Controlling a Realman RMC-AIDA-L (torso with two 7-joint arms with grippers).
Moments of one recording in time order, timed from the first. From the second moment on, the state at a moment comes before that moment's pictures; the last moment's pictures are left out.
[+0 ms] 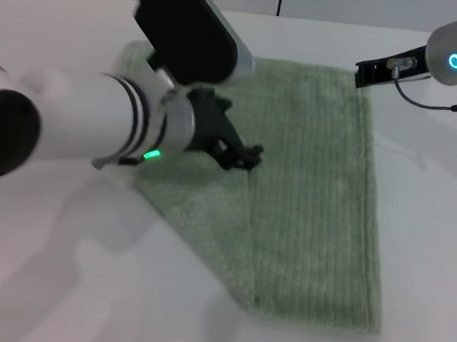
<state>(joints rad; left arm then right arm) -0.37 -2.07 -1.18 -1.54 2.73 -0.87 0.38 0.79 2.06 1.80 0.98 -2.61 1.03 -0.23</state>
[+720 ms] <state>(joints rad) -0.45 -2.07 -1.15 -1.36 2.73 -0.75 0.34 0.82 2.07 1.74 0.83 -2.60 0.92 -0.24</state>
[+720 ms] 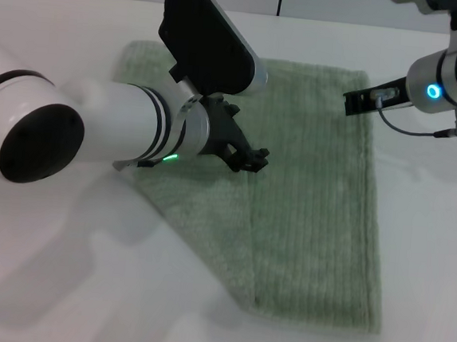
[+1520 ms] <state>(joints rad) -0.51 -2.07 -1.14 -1.28 2.72 -0.73 0.33 0.82 2.07 1.73 0.78 -2.60 0.88 -0.24</state>
